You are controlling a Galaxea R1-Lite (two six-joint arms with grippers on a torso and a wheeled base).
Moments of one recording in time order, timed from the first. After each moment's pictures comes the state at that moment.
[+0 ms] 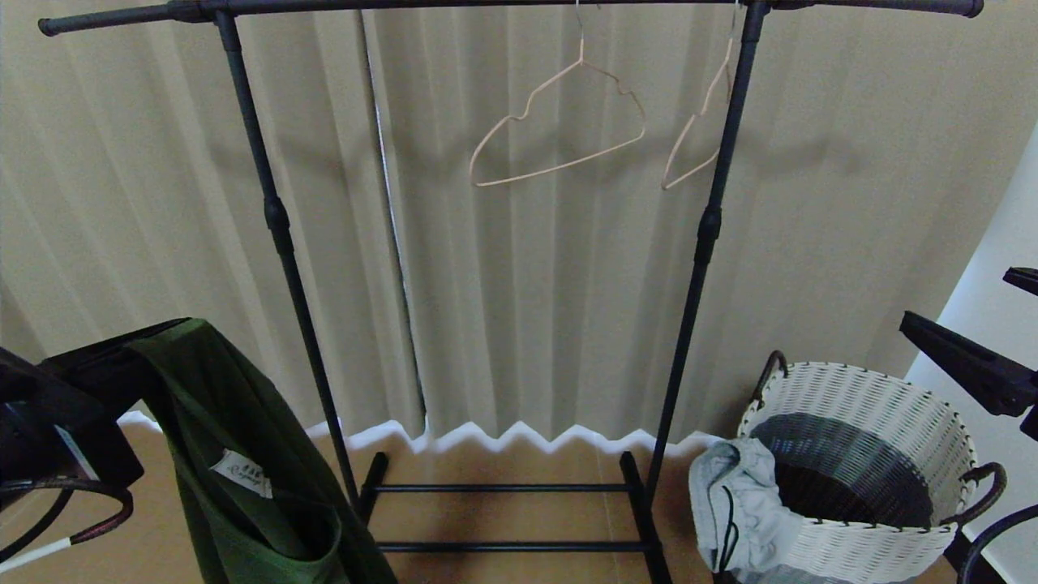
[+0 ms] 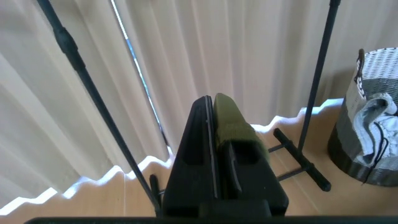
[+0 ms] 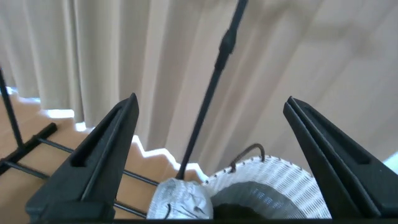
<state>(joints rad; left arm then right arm) -0.35 0.99 -0.48 -0.46 0.04 0.16 0.17 1.01 -0.50 -0.48 0.05 -0.20</state>
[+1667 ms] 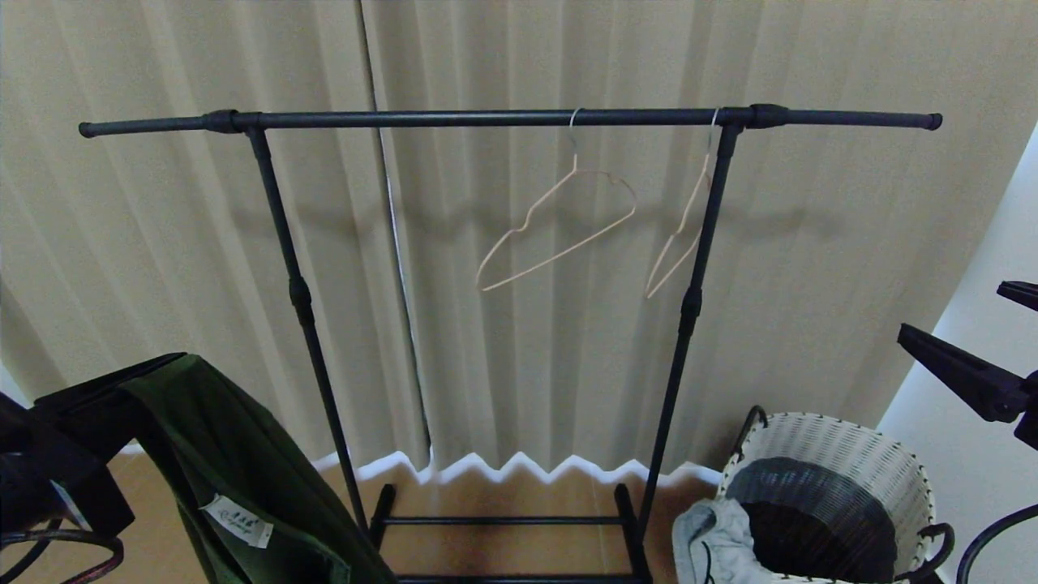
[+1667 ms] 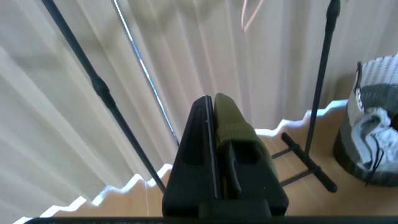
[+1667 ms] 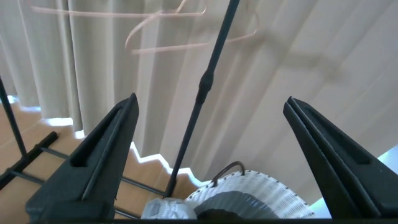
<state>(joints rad) -0.35 0.94 -0.41 -0.47 0.04 0.22 0.09 1.03 -0.49 -0.47 0.12 -0.21</state>
